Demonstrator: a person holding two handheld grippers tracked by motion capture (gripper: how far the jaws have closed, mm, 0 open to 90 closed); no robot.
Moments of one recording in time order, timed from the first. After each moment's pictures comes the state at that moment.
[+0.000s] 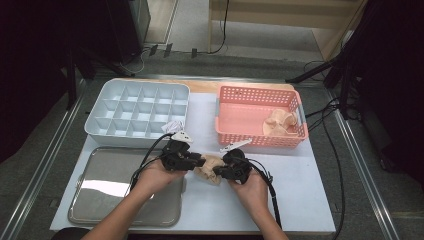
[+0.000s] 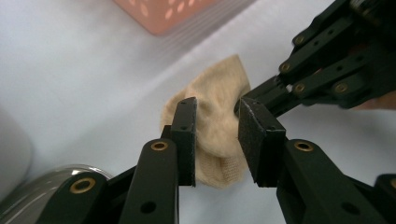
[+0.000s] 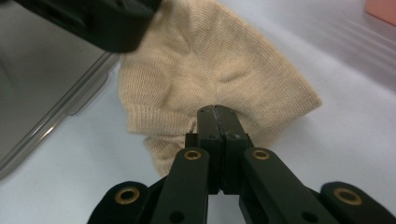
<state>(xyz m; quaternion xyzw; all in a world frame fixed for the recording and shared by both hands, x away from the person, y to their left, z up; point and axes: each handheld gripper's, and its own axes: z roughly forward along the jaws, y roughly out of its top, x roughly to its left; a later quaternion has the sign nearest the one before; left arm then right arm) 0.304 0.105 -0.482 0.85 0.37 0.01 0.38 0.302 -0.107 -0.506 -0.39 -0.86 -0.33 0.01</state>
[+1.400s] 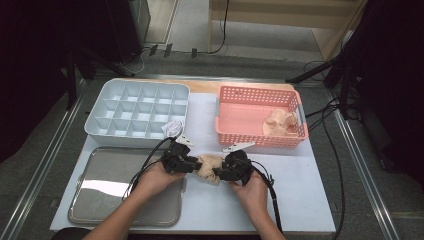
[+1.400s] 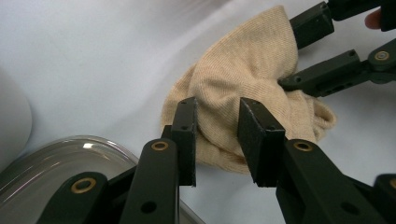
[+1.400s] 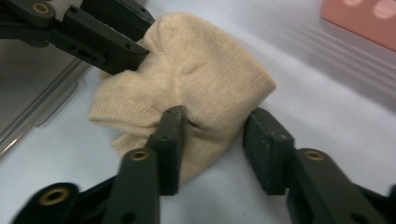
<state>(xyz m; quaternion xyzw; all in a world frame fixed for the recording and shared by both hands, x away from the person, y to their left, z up) 0.309 0.106 -0.503 0.86 0.38 0.02 0.34 0.300 -0.112 -0.512 -0.40 -0.85 -0.34 -0.03</state>
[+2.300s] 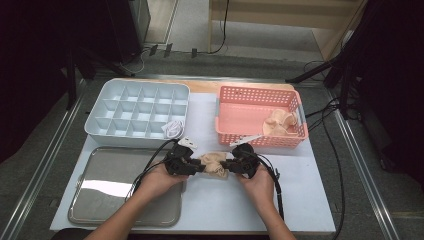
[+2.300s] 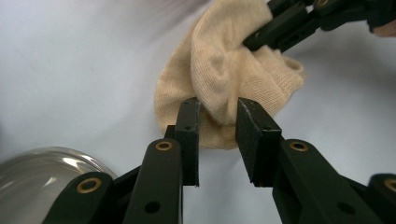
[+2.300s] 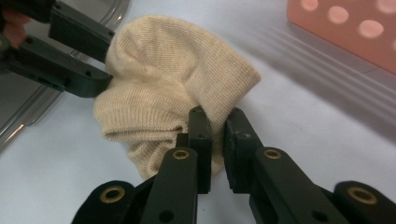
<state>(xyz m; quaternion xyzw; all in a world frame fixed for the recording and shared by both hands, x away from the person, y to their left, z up) 0.303 0.100 -0.496 0.86 0.37 0.01 0.35 0.321 -0.131 -0.508 -0.41 -0.85 -0.33 -0.01</state>
